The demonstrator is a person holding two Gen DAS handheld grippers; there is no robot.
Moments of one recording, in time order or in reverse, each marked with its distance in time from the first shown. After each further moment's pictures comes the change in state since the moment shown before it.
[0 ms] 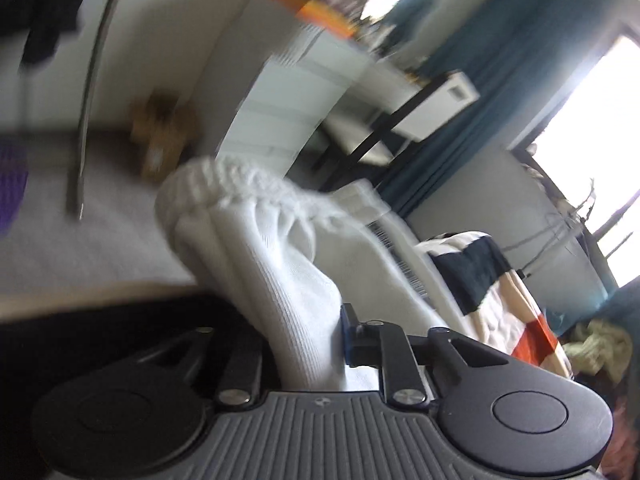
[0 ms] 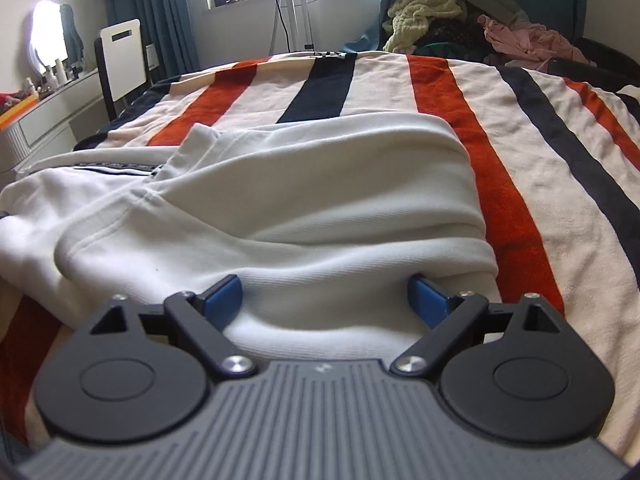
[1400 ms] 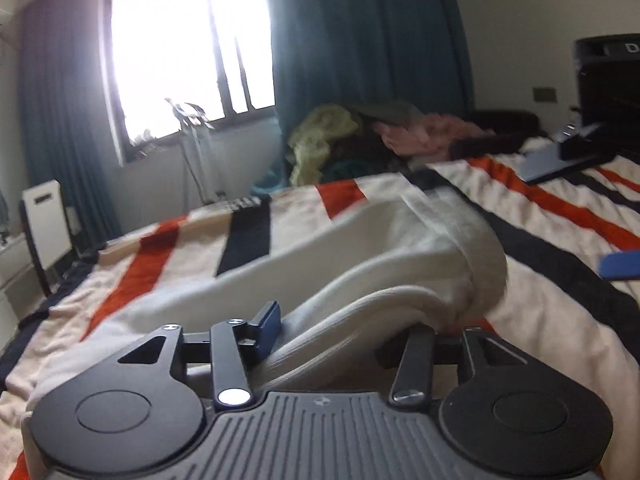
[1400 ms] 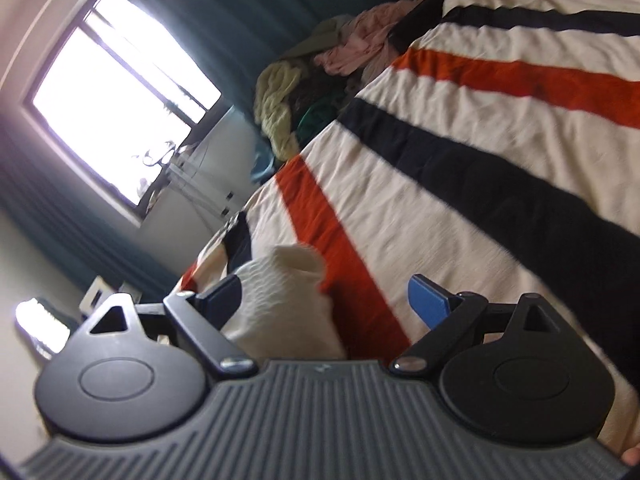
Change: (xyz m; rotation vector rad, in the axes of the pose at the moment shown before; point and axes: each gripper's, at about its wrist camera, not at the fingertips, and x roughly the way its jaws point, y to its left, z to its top) left arm -0.132 -0.267 -0.360 1.152 -0.017 -0.639; right arm -0.080 -0.175 0.010 0.736 -0.258 0.082
